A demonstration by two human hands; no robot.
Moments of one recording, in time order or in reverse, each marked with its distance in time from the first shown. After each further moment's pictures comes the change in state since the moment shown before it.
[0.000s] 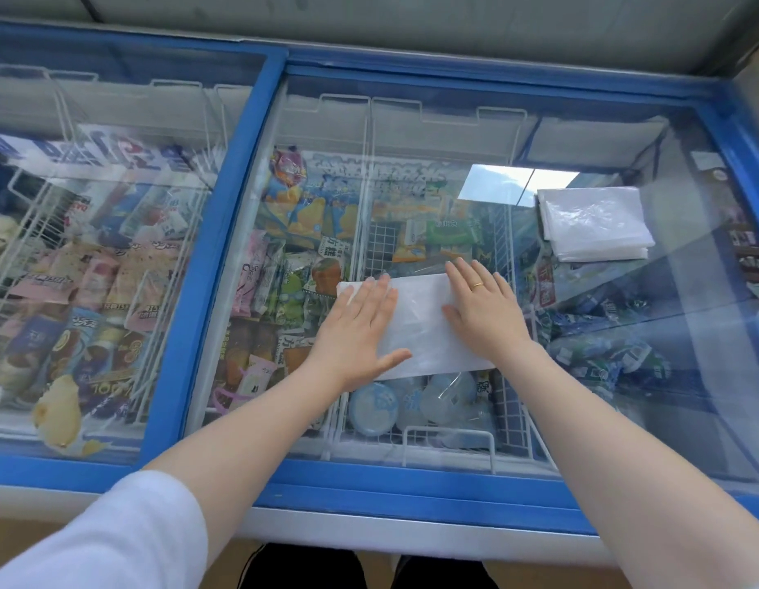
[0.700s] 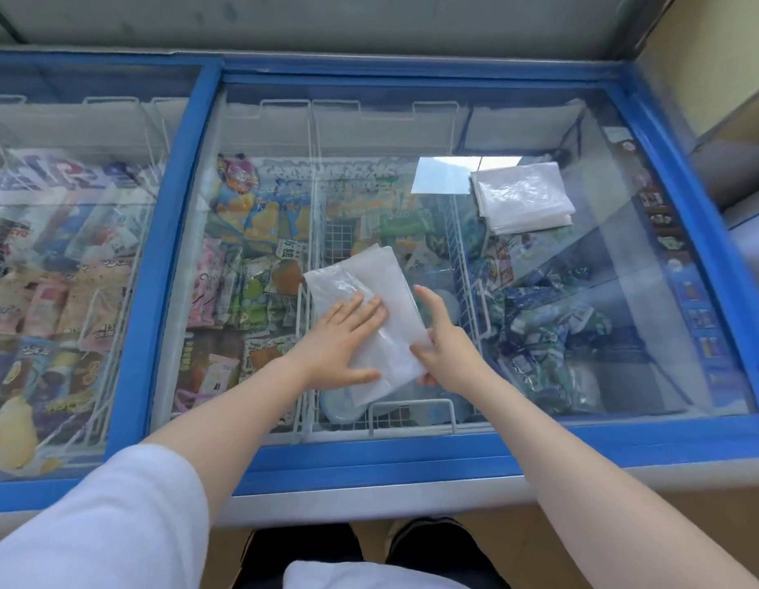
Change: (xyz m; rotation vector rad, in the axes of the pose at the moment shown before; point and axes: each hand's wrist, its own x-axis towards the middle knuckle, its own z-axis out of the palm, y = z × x) left_hand 0.002 0.015 0.019 -0.110 -0.147 0.306; right_hand -0.090 -0.017 -0.006 0.908 -0.145 0.202
